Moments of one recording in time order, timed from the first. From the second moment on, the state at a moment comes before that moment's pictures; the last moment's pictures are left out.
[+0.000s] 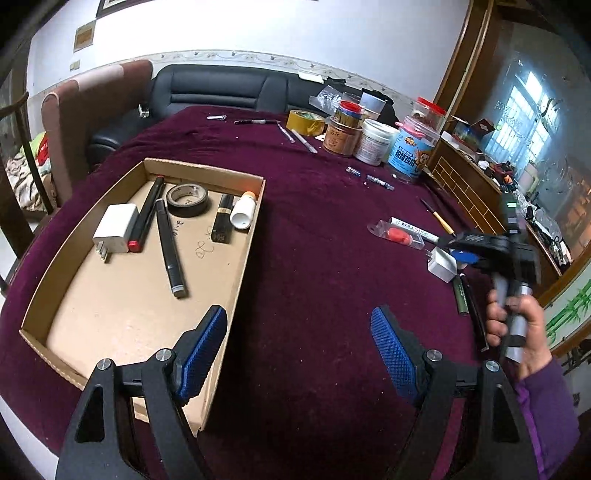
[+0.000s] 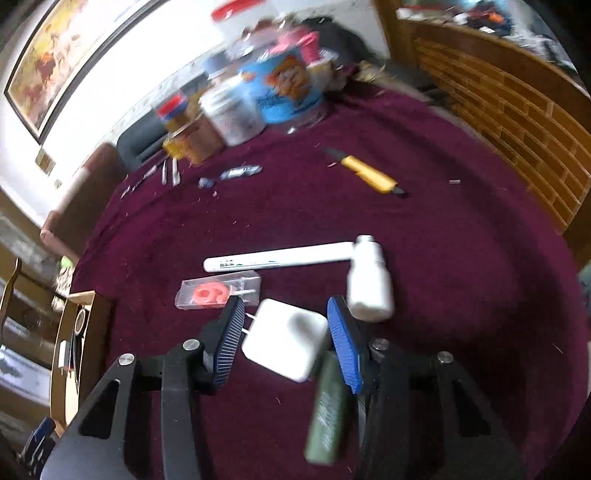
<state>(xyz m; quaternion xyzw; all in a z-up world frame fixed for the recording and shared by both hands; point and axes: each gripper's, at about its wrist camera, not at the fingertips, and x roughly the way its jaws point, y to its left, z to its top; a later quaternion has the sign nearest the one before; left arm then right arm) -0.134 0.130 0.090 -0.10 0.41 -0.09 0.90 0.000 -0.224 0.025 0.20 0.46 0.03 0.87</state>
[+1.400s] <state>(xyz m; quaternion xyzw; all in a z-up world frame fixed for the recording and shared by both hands) -0.038 -0.011 0.017 0.10 0.48 -0.18 0.85 -0.081 -0.299 0.020 0.30 0.34 -0.07 0.89</state>
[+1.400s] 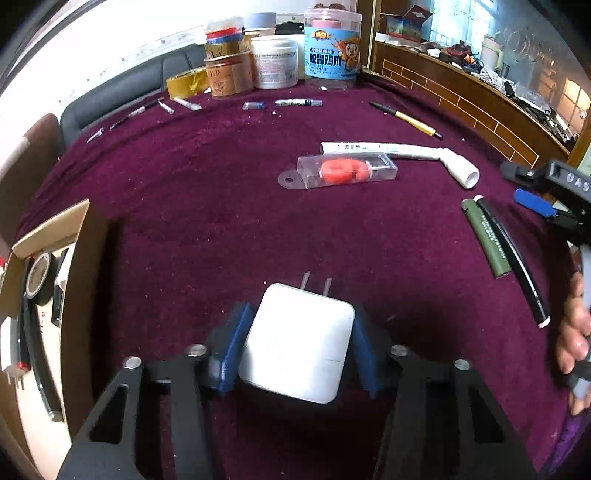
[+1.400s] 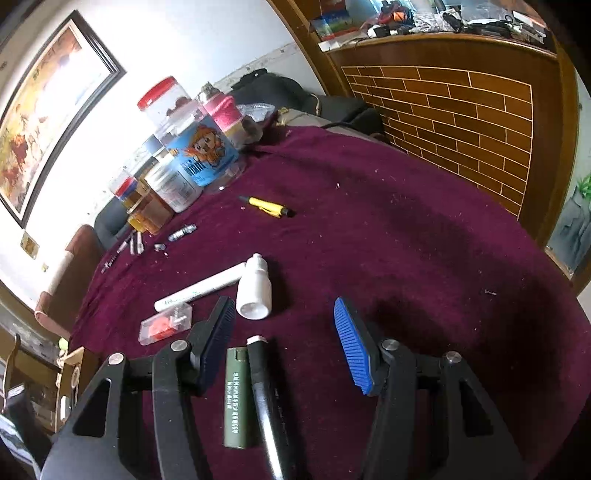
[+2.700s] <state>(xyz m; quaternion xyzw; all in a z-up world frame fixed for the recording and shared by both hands) -0.117 0.205 0.078 -0.08 0.41 -0.08 0.91 -0.096 -0.240 0.013 0.12 0.48 -0.07 0.87</state>
